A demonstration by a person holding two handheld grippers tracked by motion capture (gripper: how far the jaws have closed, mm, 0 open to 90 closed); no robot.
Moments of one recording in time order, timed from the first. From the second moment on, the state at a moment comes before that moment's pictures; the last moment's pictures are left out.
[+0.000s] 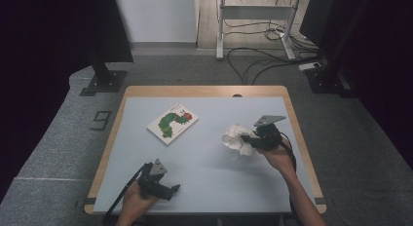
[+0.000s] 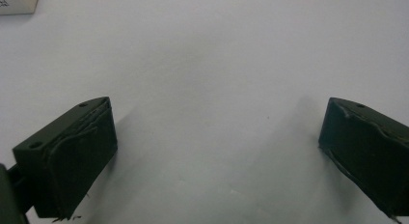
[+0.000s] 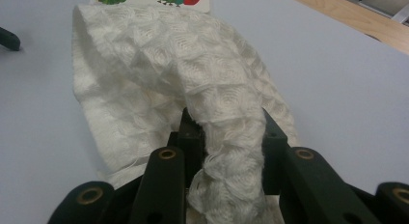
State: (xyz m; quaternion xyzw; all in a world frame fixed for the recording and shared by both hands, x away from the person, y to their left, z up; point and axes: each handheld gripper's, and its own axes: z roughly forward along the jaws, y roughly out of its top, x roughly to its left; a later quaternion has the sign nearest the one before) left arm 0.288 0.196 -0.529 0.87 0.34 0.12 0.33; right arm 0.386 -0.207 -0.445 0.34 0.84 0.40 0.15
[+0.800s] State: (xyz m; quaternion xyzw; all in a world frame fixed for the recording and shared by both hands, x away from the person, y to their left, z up) left arm 0.288 0.196 -0.529 0.87 0.34 0.12 0.33; right arm 0.343 -0.282 -0.448 0.39 0.81 0.38 0.19
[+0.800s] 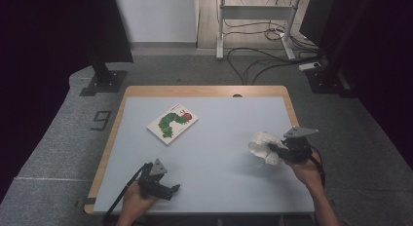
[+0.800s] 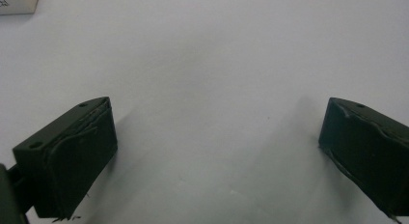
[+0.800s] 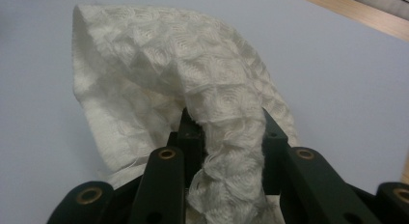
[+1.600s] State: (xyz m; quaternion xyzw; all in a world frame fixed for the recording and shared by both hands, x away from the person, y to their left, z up) left arm 0.288 0.196 -0.529 0.87 0.34 0.12 0.33; right arm 0.335 -0.294 -0.512 0.41 0.82 0.35 0.19
